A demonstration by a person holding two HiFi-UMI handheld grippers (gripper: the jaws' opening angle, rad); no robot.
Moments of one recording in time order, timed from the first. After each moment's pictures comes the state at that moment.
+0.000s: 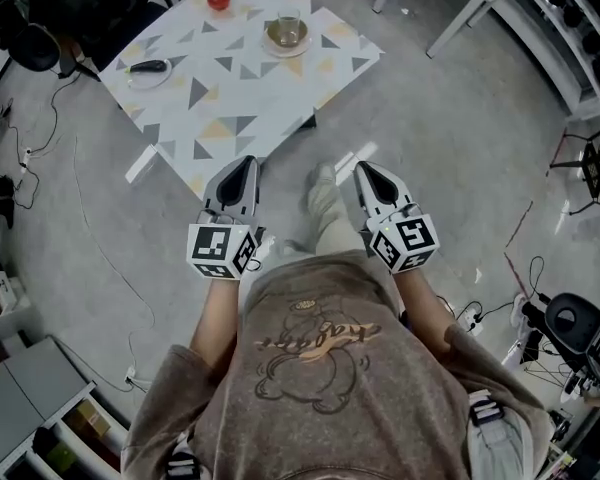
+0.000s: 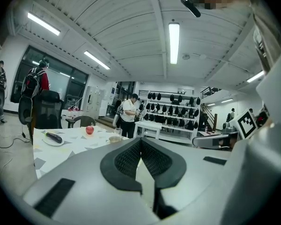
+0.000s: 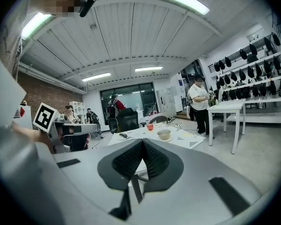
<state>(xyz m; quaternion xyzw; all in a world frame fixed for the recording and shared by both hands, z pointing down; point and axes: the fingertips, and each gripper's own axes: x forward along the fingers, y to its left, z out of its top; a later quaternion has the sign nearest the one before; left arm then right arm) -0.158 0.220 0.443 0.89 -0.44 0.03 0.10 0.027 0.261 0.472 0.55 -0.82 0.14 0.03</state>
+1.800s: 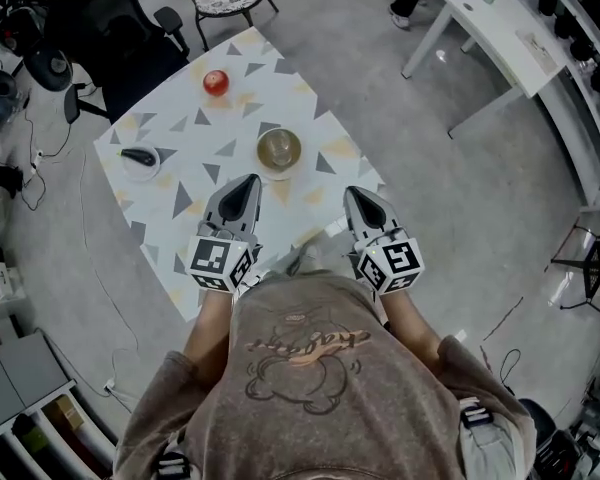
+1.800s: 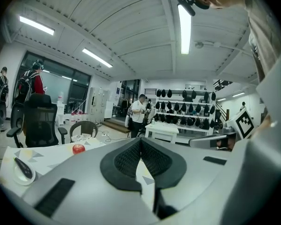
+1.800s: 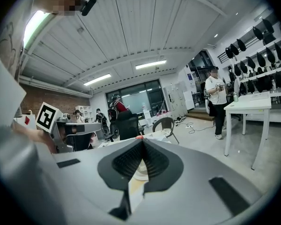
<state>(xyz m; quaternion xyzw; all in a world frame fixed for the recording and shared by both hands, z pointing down) -0.050 -0.083 0.416 0.87 -0.48 0.05 0.08 0.119 -0.062 0.456 0.48 -0.86 0.15 0.02</state>
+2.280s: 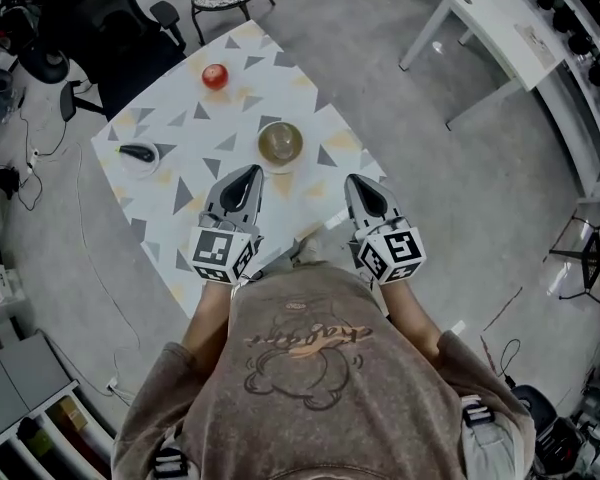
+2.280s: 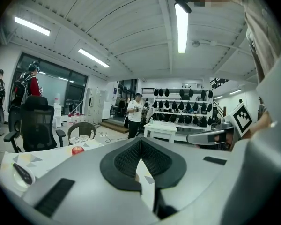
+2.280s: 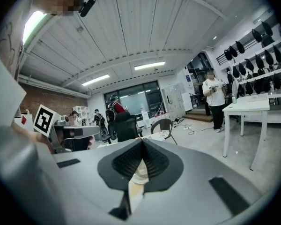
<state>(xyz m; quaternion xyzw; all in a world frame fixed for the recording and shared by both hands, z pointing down) -0.054 -0.089 0.416 0.88 -0.47 0.05 0.07 0.111 -0.072 0.450 0.49 -0.86 0.15 0.02</state>
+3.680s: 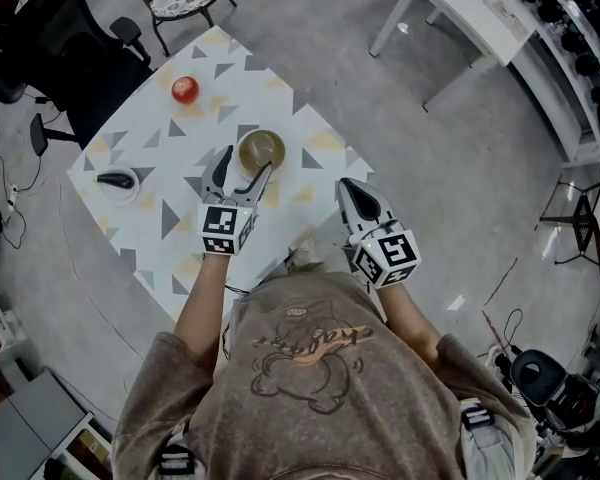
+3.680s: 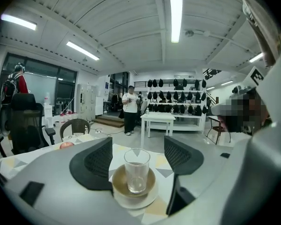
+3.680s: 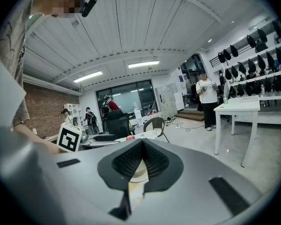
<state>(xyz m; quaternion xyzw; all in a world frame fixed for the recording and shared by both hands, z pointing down) -0.038 -0.165 0.499 0.90 -0.43 0.11 0.05 0.117 -0.076 0.462 0.53 -0.83 0.16 0.03</state>
